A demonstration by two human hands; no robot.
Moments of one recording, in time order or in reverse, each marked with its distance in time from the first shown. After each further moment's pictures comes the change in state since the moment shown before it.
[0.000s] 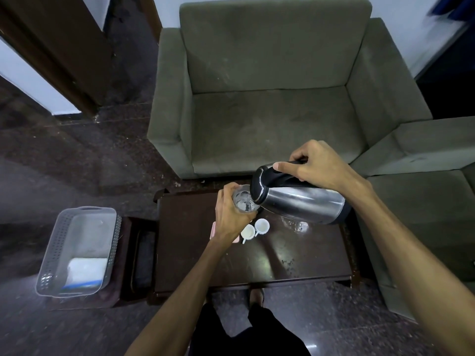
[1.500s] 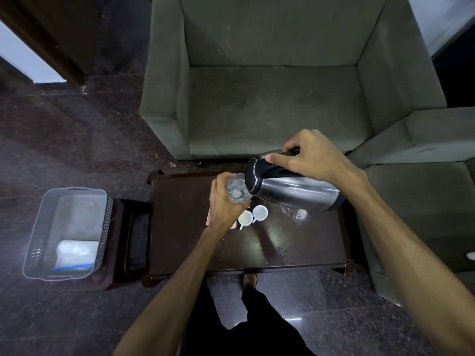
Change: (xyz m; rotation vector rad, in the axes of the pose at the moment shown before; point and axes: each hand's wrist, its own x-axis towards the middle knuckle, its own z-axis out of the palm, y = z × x) left_hand 0.019 -0.053 0.015 -0.022 0.030 0.028; right_hand 0.032 -0.002 0.033 -0.102 -0.039 -0.047
